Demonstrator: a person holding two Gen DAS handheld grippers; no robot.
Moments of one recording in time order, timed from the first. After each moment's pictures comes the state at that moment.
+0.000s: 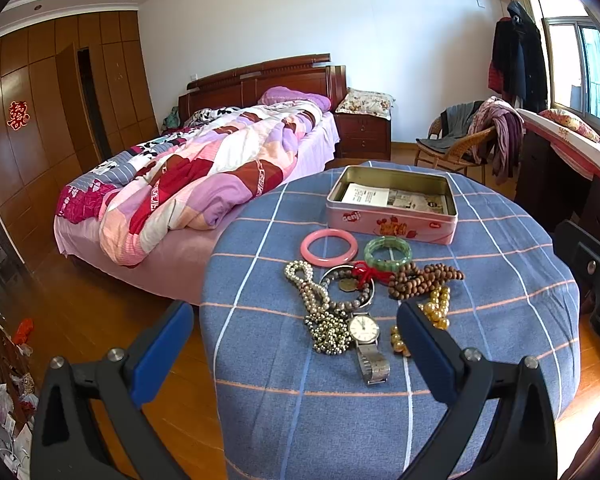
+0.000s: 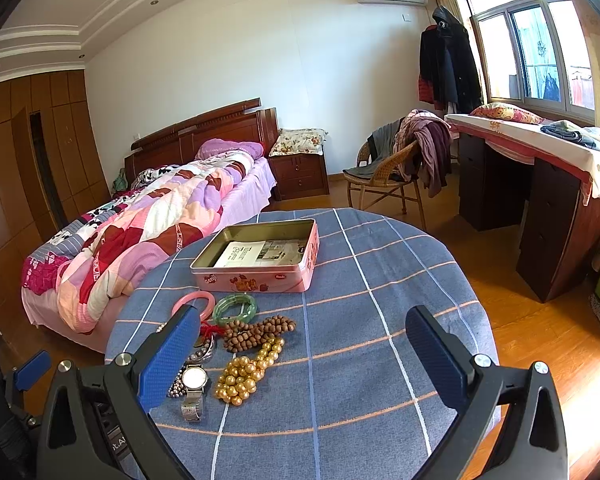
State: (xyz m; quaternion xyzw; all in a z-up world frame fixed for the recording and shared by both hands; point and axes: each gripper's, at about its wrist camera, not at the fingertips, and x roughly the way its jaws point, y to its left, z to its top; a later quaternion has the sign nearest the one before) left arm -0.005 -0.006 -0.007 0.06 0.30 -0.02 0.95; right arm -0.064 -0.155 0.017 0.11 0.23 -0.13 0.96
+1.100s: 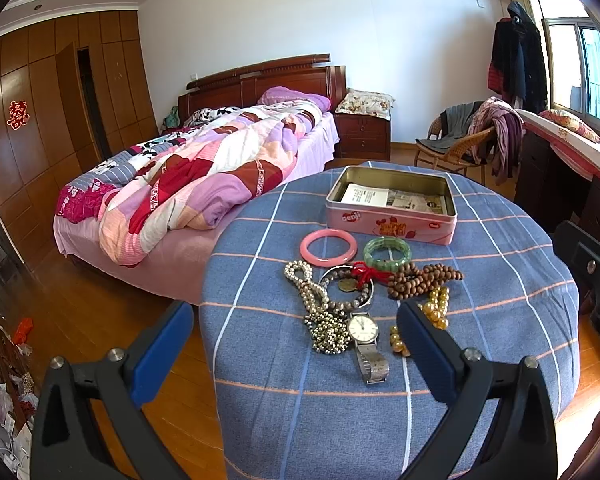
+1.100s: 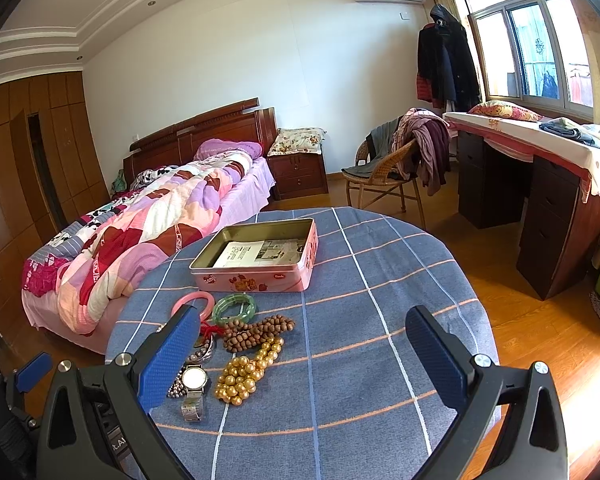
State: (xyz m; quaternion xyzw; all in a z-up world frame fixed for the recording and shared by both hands) left arm -0.004 -0.007 -0.008 0.06 0.30 -0.02 0.95; right arm -0.064 -0.154 0.017 0.11 0.23 -0.14 0.96
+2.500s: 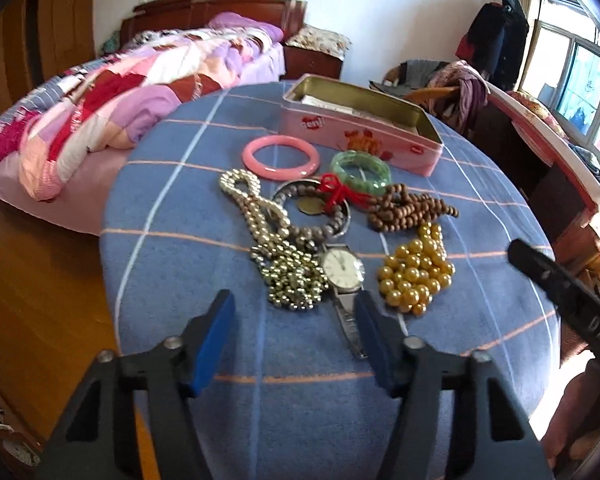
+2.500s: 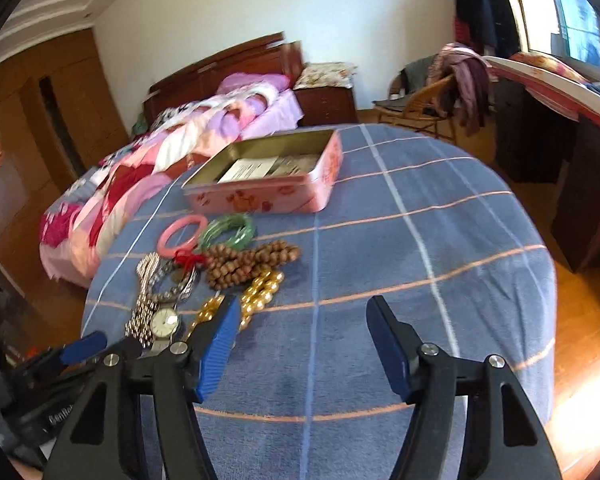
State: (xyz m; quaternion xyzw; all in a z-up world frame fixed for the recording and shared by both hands) left arm 0.038 0.004 -0.080 -0.01 0.44 -0.15 0.89; right arm -0.009 -0.174 -0.063 0.12 0.34 -0.05 0.93
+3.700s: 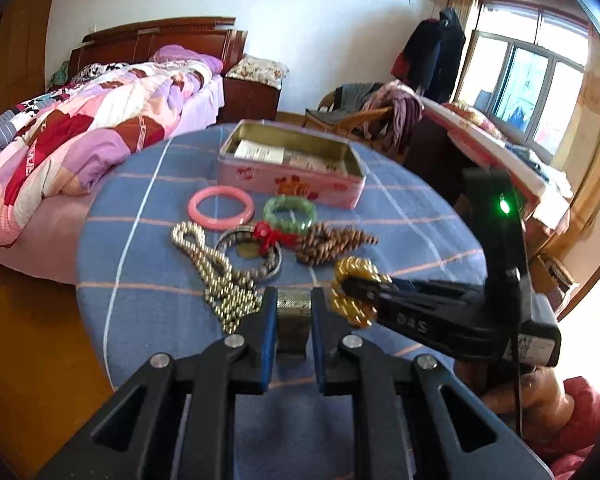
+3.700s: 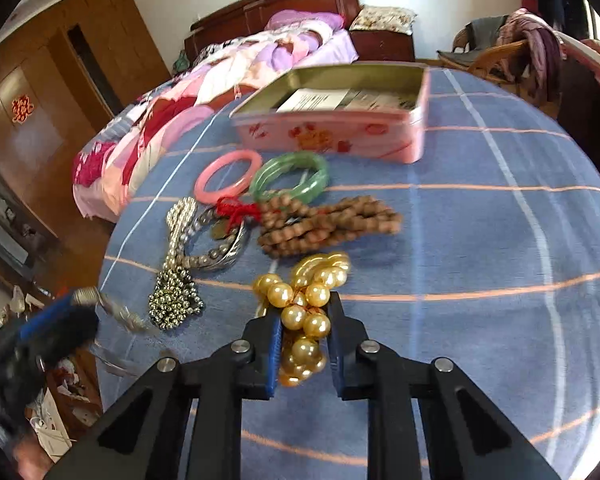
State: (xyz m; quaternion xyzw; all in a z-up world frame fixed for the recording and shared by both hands) left arm 0.026 0.014 -0.033 -0.01 0.37 -0.26 0.89; right arm 0.044 -0.149 -0.085 0.12 0.43 0.05 0.89
